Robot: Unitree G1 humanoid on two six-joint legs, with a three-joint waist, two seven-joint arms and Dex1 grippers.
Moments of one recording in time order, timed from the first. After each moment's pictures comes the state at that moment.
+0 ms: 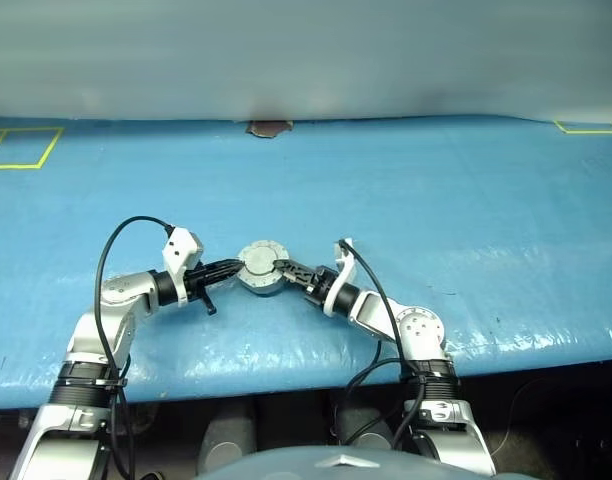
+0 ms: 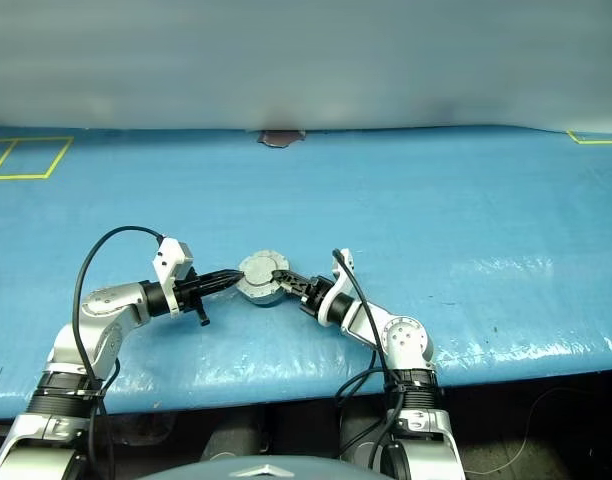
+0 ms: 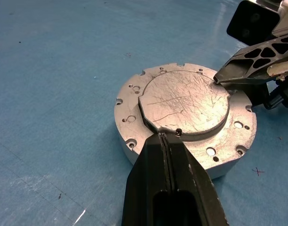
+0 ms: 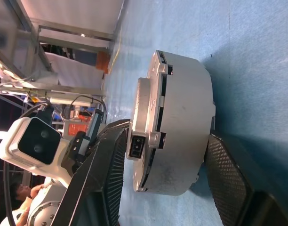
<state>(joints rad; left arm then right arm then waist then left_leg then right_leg) -0.20 0.55 -0.01 0.10 -0.33 0.32 -0.97 -0.28 0.08 -0.14 0.14 1.03 1.01 0.23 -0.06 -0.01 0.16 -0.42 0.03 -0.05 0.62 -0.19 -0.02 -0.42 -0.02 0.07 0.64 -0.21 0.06</state>
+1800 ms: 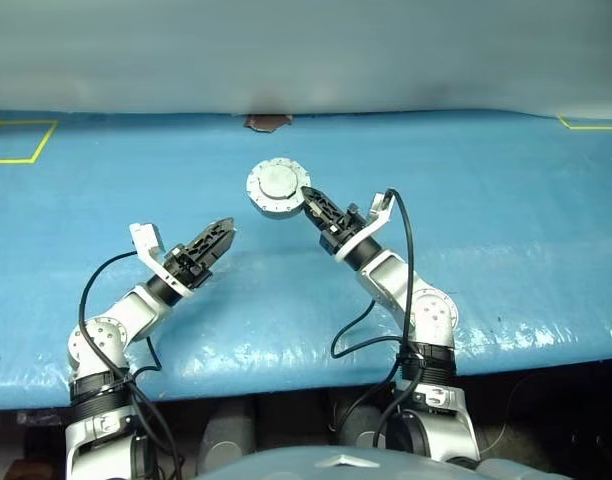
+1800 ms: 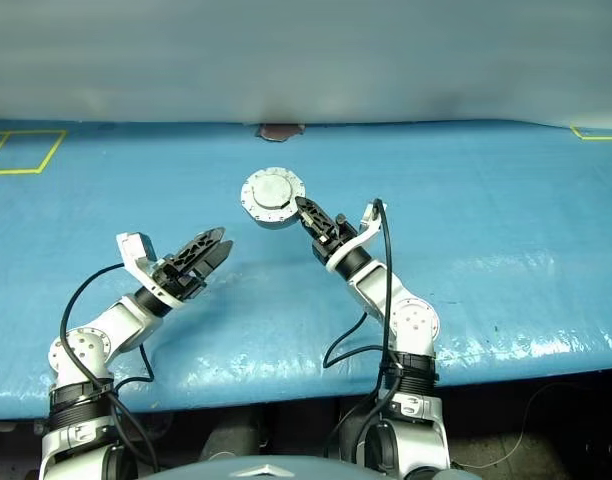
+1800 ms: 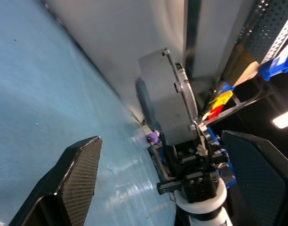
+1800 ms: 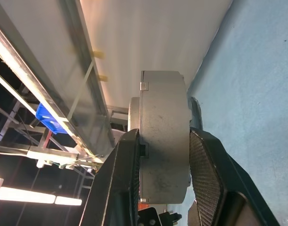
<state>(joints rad) -0.21 0.27 0.42 0.06 -1.21 1.00 -0.65 -0.38 0.15 -0.25 0.03 1.35 0.81 0.04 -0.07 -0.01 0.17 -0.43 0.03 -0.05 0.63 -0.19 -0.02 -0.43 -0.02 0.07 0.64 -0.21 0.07</state>
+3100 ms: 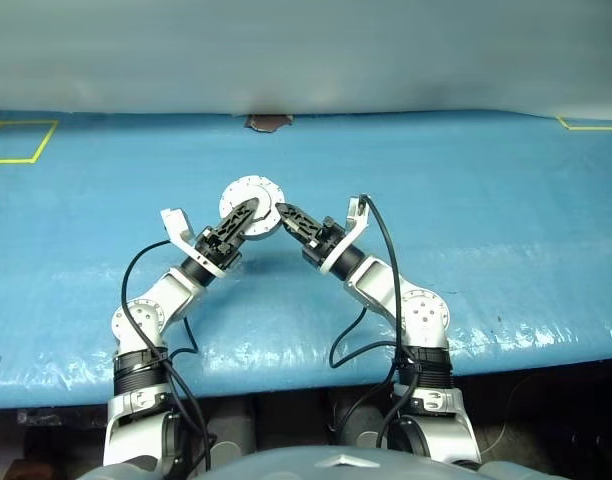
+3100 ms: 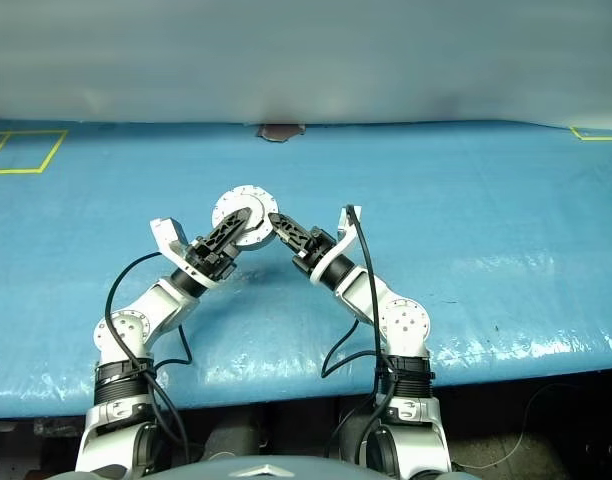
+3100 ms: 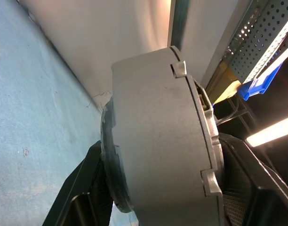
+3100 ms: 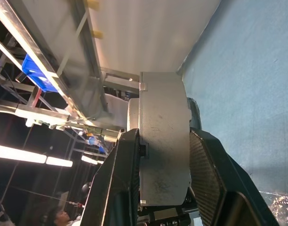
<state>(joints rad) -0.32 0.13 0.39 0.16 -1.22 0.92 -0.55 -0.36 0.14 -0.15 0.00 1.27 0.88 0.09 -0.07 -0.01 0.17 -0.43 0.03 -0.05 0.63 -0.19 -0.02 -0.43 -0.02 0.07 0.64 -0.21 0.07</state>
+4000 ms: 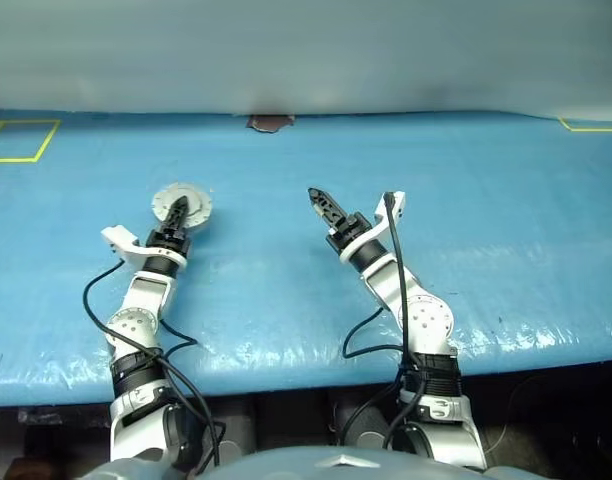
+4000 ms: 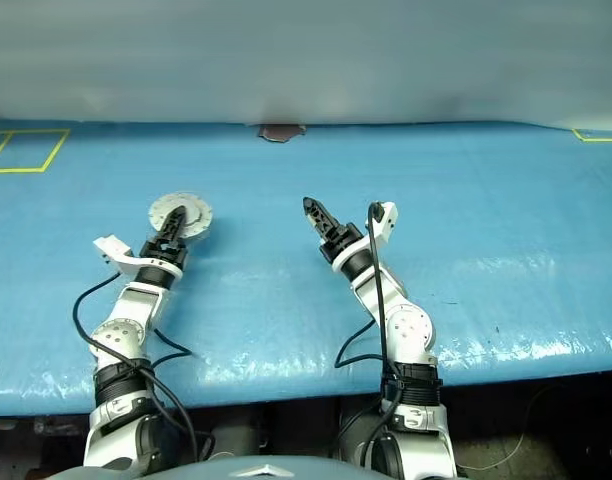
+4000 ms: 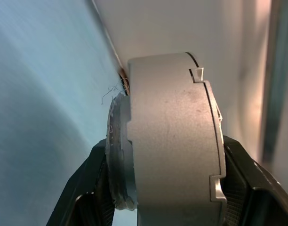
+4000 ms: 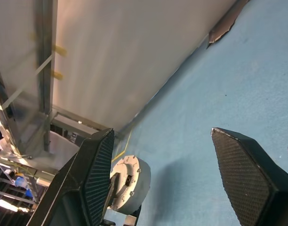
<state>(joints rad) -0.38 0.09 0.61 0.31 -1.02 0.44 -0.22 -0.32 0.12 -0.15 -0.06 0.99 0.62 0.13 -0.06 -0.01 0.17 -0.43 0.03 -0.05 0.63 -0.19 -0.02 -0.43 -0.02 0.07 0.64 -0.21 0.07</state>
